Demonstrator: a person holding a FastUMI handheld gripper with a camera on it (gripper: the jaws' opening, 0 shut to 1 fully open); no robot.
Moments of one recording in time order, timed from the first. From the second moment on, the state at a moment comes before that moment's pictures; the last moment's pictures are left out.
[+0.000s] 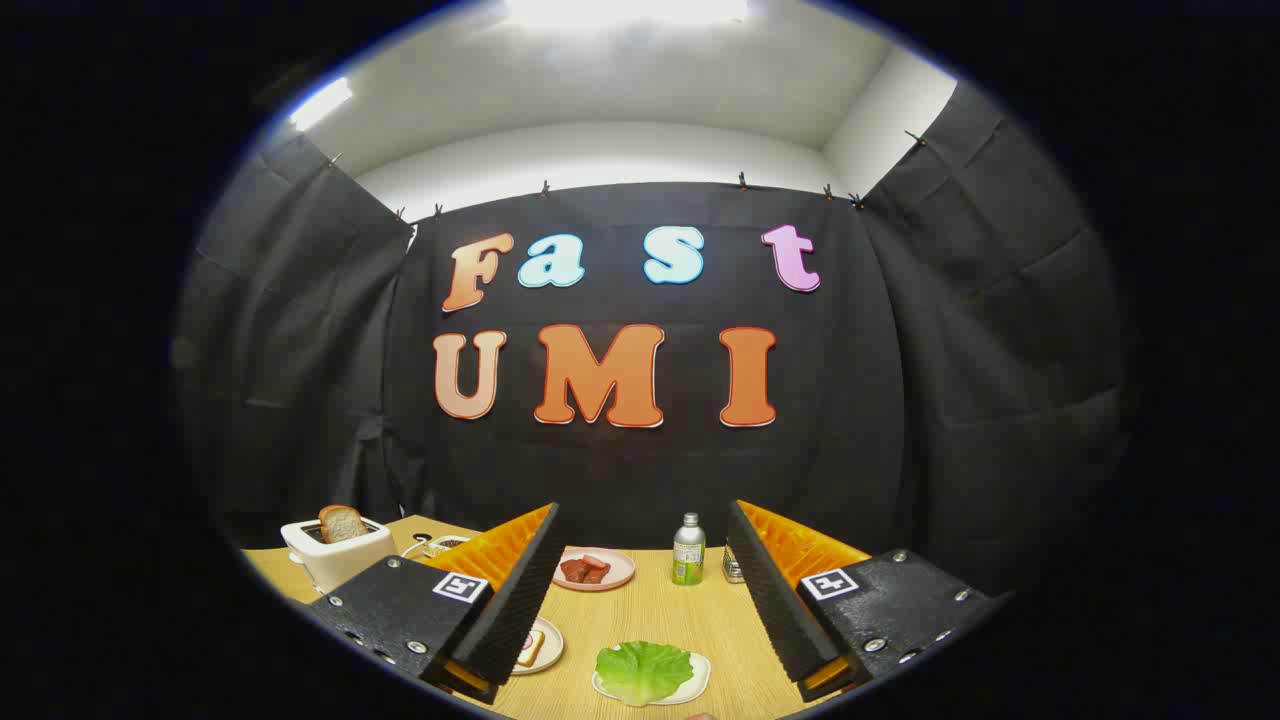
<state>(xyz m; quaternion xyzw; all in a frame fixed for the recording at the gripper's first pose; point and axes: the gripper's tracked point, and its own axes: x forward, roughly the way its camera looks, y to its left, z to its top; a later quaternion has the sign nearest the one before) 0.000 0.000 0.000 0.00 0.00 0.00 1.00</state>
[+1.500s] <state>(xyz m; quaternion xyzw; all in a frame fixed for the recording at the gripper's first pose) 0.071 -0.010 -0.115 -0.01 0.19 0.03 0.98</state>
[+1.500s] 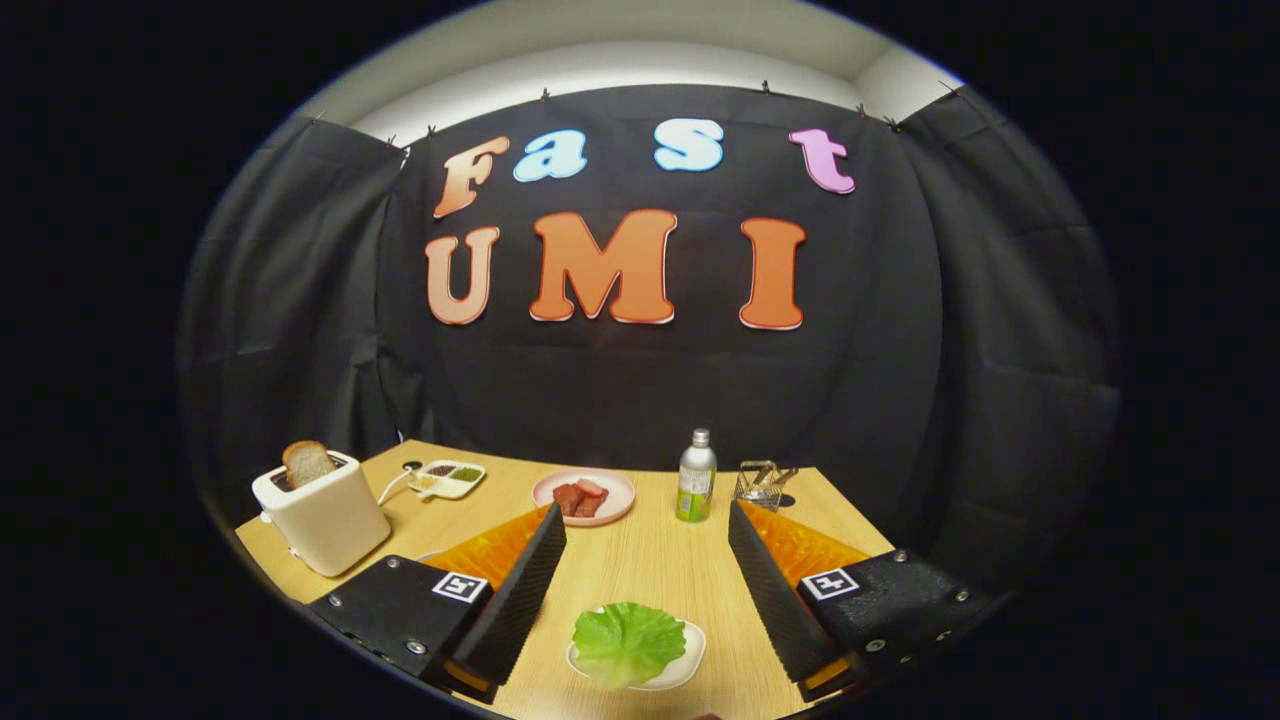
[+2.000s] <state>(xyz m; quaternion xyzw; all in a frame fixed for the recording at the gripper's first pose) 0.062 0.012 -0.230 0.00 0.39 0.07 0.92</state>
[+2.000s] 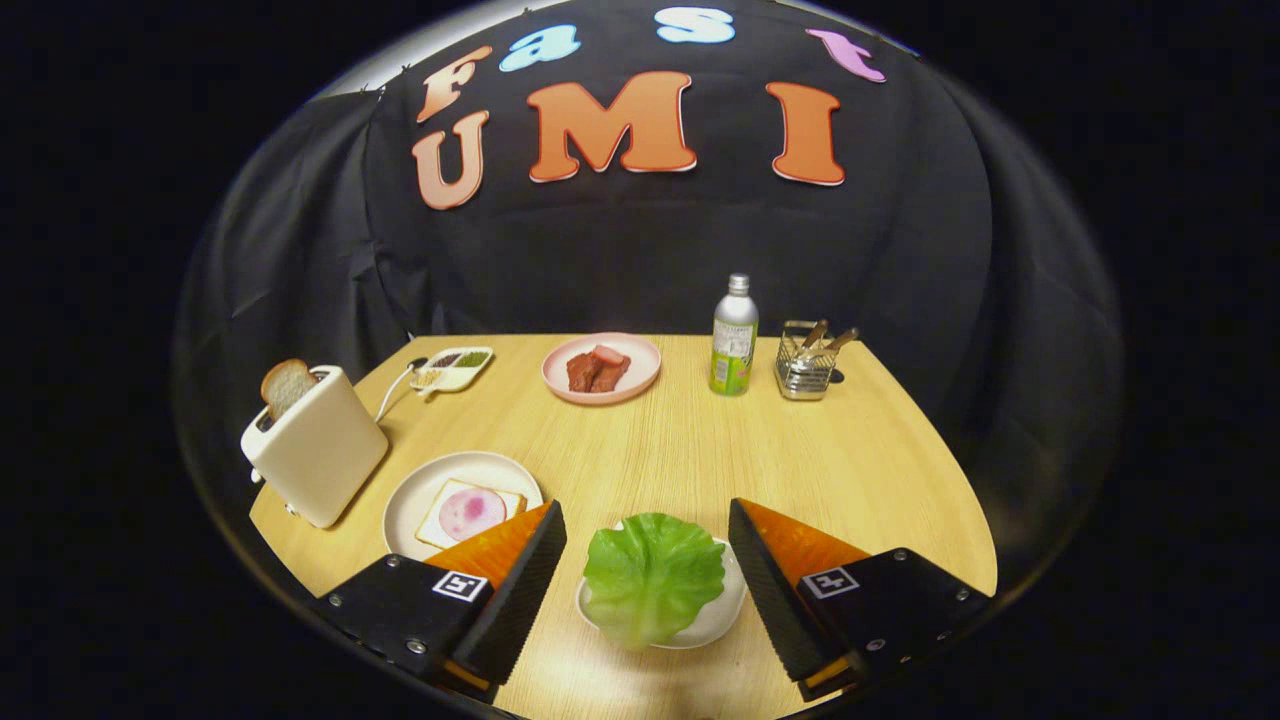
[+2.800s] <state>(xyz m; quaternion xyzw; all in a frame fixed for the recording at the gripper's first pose) 0.035 0.005 -0.354 -0.03 0.56 0.05 0.82</state>
